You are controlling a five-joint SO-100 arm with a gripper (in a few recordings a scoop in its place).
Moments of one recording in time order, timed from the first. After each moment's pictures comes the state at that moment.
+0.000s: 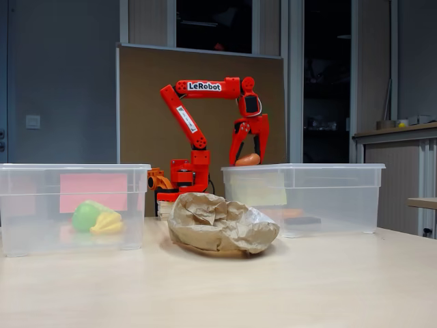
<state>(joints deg) -91.0 124.9 123.0 84.2 169.5</state>
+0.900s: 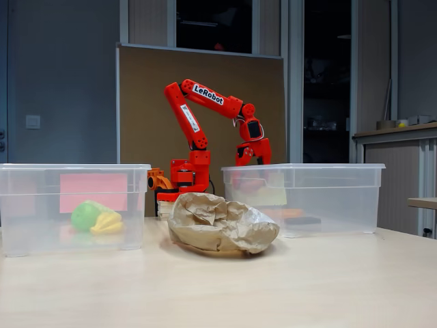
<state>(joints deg) -93.7 118.9 138.2 58.6 170.9</state>
